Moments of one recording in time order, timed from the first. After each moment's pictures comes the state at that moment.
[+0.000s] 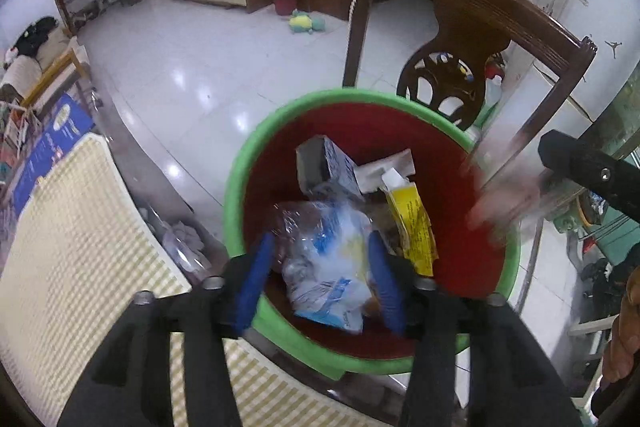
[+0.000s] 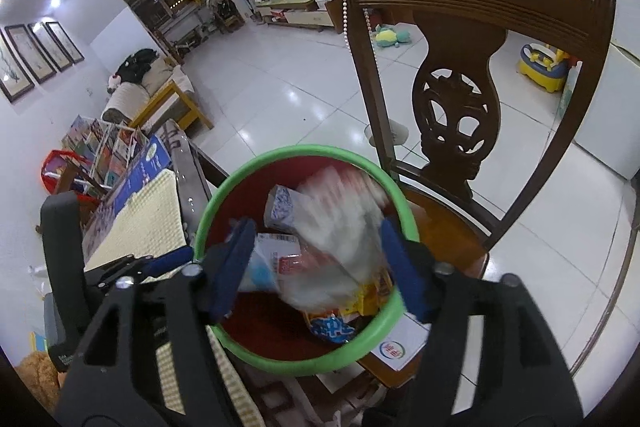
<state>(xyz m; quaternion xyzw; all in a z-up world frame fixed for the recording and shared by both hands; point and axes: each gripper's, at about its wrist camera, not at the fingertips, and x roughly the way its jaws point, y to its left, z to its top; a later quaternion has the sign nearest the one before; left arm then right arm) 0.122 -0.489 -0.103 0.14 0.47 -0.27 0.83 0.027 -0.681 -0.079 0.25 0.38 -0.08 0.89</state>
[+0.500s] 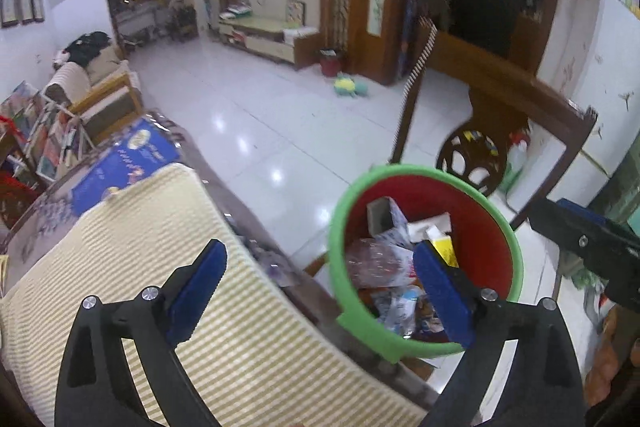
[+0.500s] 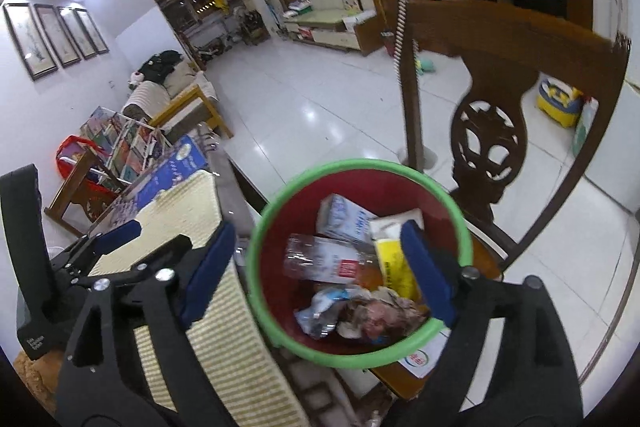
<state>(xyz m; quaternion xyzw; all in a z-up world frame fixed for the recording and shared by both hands) 0.105 -0.400 -0.034 0.08 0.38 -0.22 0.90 0.018 -0.603 -0.039 0.20 0.32 -0.05 0.92</state>
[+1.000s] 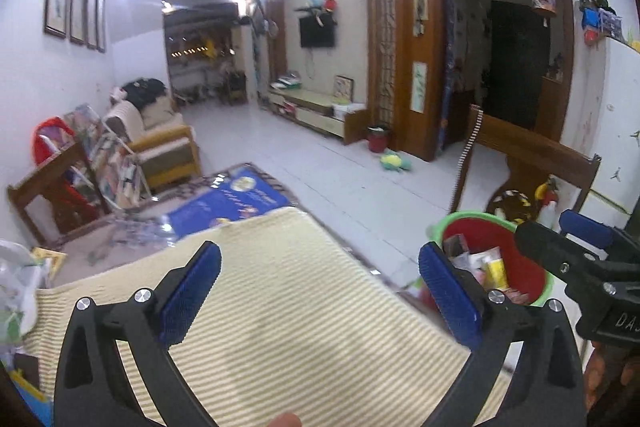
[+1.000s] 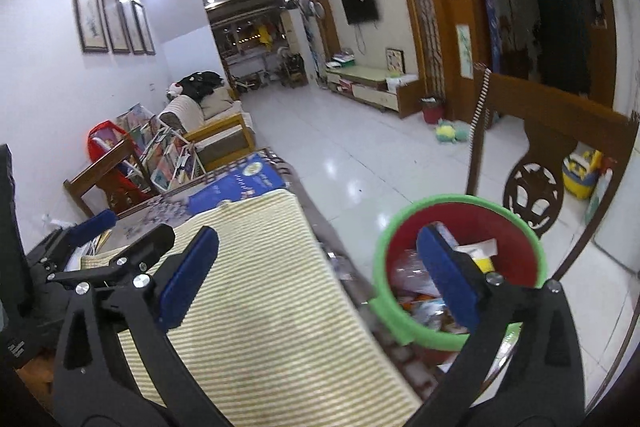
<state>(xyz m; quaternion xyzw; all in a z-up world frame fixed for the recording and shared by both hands) 0.042 -0.239 0.008 0.06 0.24 -0.15 0.96 -0.008 -0.430 -0.004 0.12 0.23 -0.02 0.96</state>
